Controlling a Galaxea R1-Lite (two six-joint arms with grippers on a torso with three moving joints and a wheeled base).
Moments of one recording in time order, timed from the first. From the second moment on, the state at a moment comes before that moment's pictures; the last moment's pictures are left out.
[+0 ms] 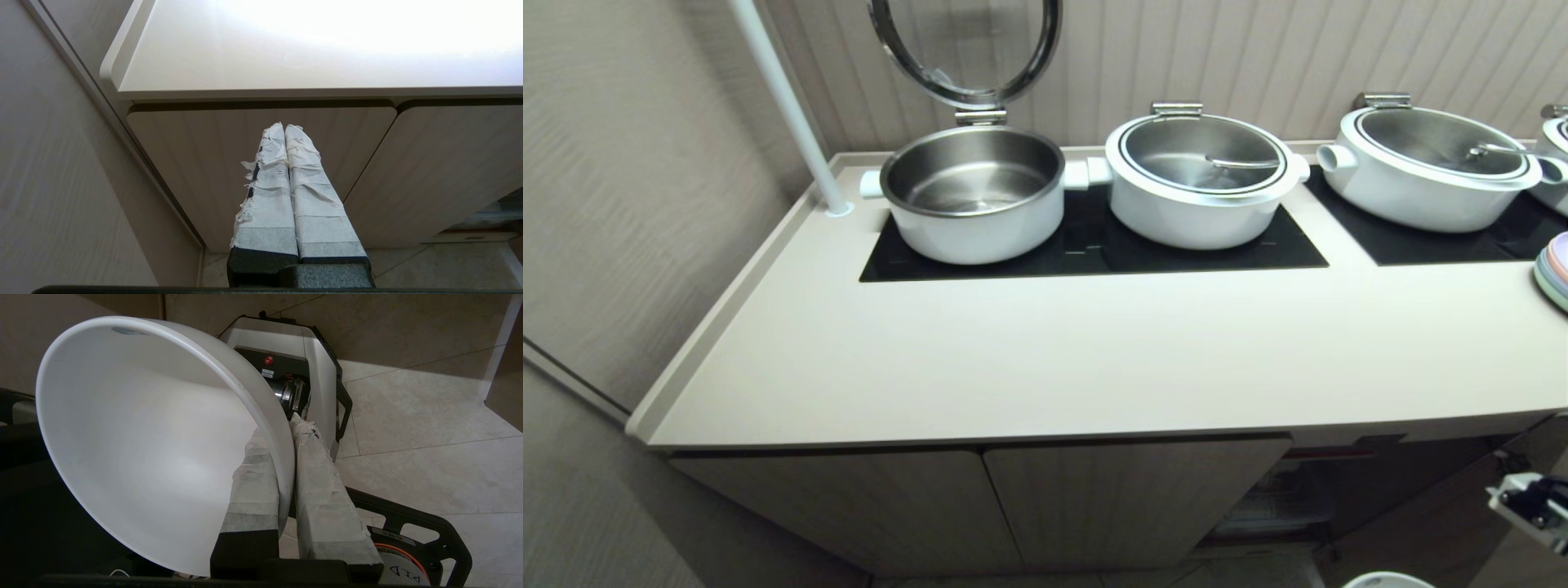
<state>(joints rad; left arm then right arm) 0.00 0.00 0.00 0.00 0.00 -0.02 0.58 1.03 -0.52 0.43 0.03 0.46</state>
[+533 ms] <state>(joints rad) 0.00 0.00 0.00 0.00 0.00 -0.02 0.59 1.04 -0.52 0.43 0.03 0.48</state>
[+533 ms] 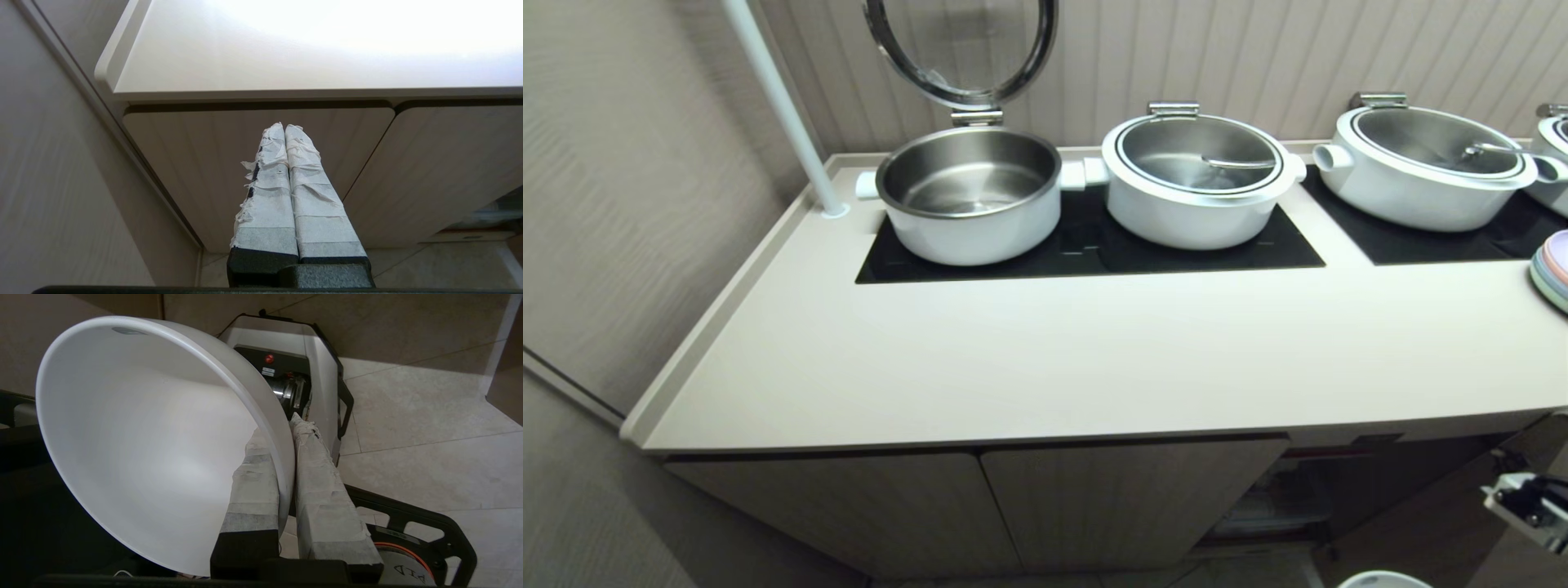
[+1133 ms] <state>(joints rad) 0.00 0.00 0.00 0.00 0.00 -0.02 0.59 1.04 -0.52 0.43 0.03 0.48</state>
